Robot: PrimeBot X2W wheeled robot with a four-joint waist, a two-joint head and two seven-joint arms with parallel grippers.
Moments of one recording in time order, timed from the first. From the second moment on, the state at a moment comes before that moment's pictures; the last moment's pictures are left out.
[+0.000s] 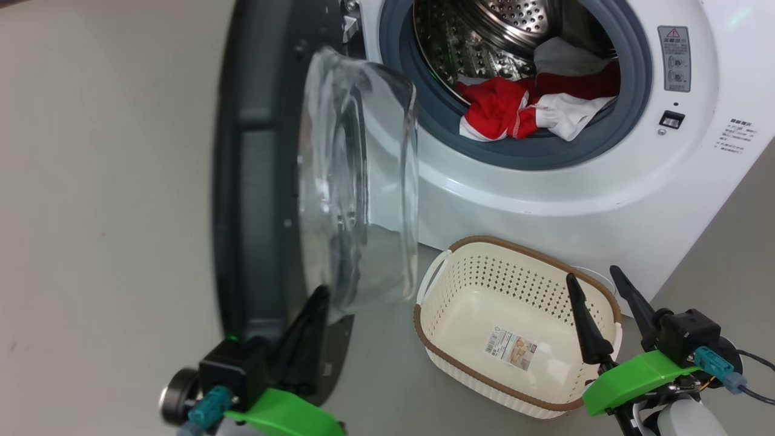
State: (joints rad) left arm -0.13 0.09 -0.38 -0.11 -0.30 0.16 0.08; right arm -0.13 -0.05 0.02 0.36 0.25 0.13 -0.26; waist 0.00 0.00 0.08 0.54
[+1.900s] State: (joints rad) left arm -0.31 0.21 0.08 0.46 -0.58 0.18 -0.17; right arm -0.19 -0.11 0.12 0.40 0.18 0.13 -0.26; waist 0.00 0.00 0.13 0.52
